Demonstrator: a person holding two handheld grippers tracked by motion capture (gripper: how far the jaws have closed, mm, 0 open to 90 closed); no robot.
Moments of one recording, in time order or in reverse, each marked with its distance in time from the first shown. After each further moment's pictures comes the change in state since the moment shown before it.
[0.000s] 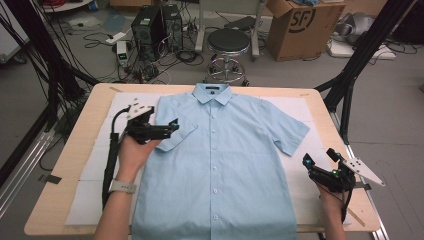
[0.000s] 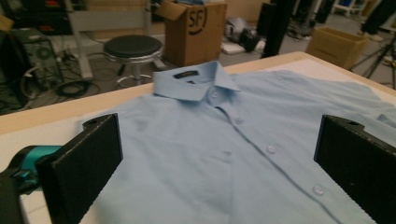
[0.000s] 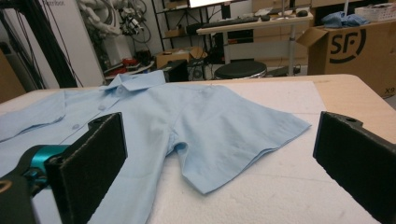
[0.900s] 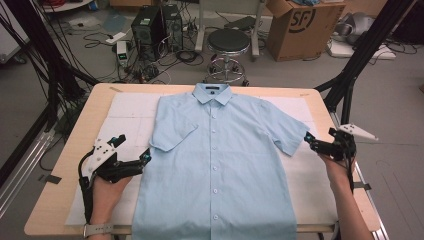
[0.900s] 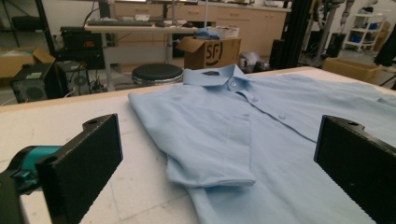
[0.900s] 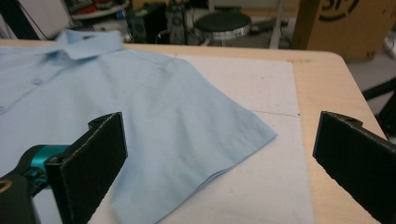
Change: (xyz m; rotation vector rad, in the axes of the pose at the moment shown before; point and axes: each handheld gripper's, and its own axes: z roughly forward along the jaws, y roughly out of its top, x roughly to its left) left arm 0.008 -0.078 -0.081 -0.158 0.062 0.016; right arm -0.040 0.050 0.069 0.266 -0.080 -0.073
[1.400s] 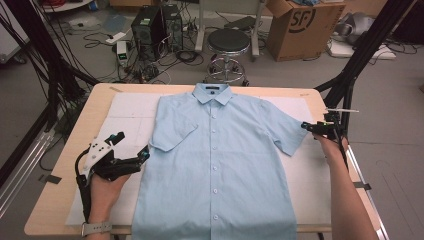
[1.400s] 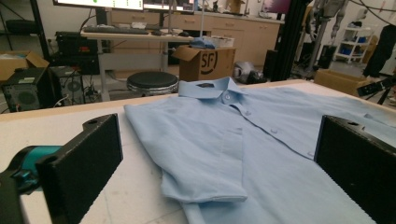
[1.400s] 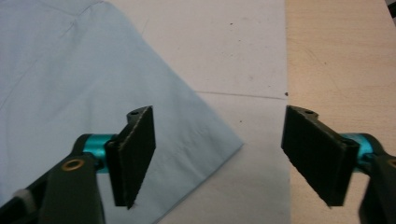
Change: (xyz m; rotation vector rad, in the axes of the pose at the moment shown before) left arm 0.001 0.012 -0.004 -0.039 -0.023 -0.027; right arm -0.053 0.012 0.094 0.290 -0.020 0.094
